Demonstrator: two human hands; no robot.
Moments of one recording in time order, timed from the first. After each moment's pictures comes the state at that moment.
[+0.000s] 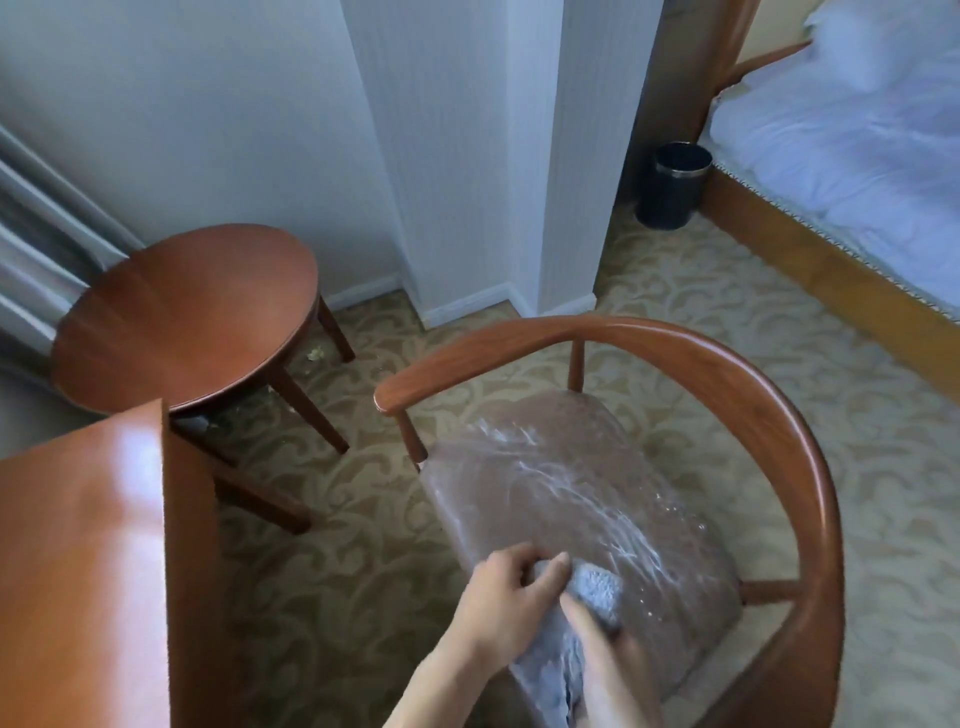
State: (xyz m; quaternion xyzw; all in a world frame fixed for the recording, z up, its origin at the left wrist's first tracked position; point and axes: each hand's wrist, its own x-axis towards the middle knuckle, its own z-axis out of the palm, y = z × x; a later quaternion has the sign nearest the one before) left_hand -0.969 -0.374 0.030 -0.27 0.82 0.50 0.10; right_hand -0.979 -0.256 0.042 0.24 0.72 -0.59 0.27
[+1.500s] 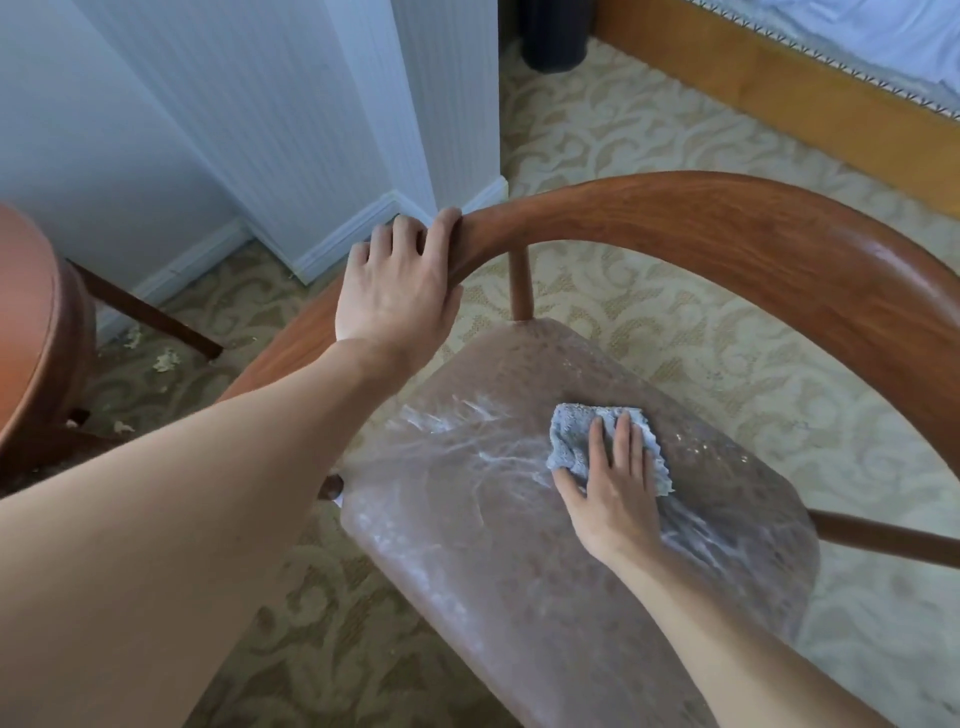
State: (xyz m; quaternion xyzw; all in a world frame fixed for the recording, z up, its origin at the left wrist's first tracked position) left_hand -1.278 -0.536 -0.067 0.01 1.00 -0.03 -0.06; right_hand -1.168 -0.286 -0.218 0.00 0.97 -0.14 0.22
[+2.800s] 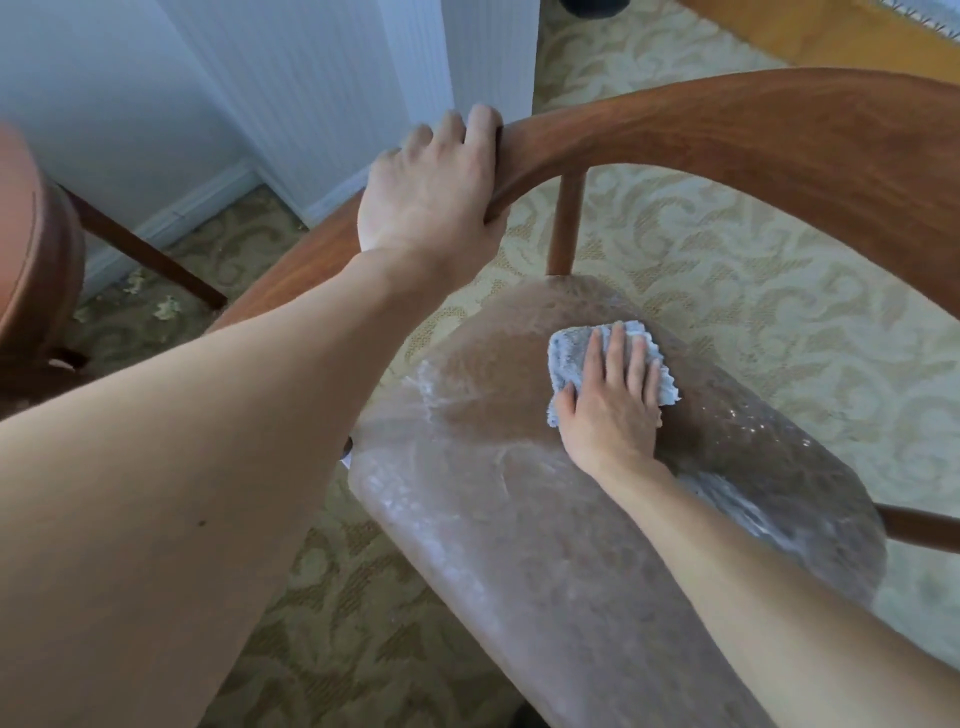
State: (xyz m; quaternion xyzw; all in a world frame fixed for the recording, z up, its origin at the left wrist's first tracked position) left_hand -1.293 -0.538 -0.075 0.00 0.99 -0.02 -0.13; right_hand -1.218 -0.335 -0.255 -0.04 0.99 -0.05 0.11
